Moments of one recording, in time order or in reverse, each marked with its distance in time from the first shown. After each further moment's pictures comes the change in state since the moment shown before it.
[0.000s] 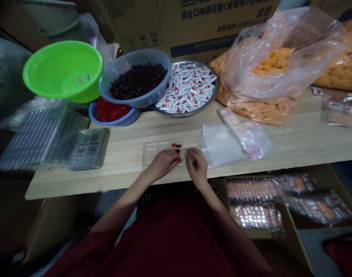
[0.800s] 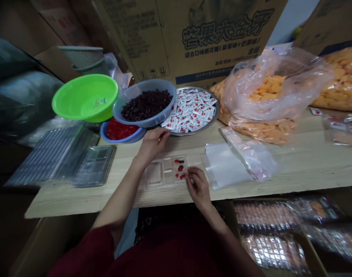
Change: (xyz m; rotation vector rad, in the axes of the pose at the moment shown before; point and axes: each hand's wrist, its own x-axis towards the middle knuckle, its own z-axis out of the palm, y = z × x) left_hand 0.074 -0.037 -0.103 0.121 0.442 -0.169; right_hand -0.005 0.006 0.007 -0.026 -0.072 -0.119
